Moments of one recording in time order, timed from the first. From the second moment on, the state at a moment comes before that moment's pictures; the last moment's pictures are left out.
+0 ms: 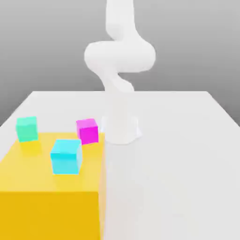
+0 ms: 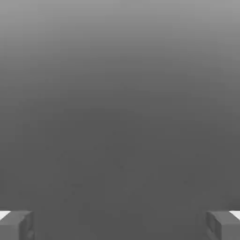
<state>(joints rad) -0.02 -0.72 -0.02 -2.28 0.03 2.30 0.84</state>
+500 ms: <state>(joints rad) -0.29 -0.19 -0.12 -2.32 0.09 2.47 1.47</state>
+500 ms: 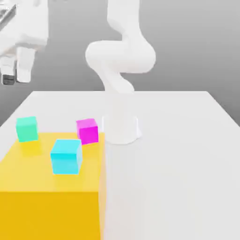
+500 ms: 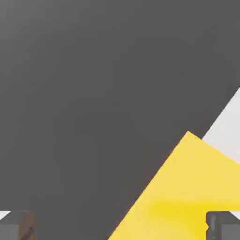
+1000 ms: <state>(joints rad) -0.49 0.18 -0.26 -2.49 0.11 2.63 2.04</state>
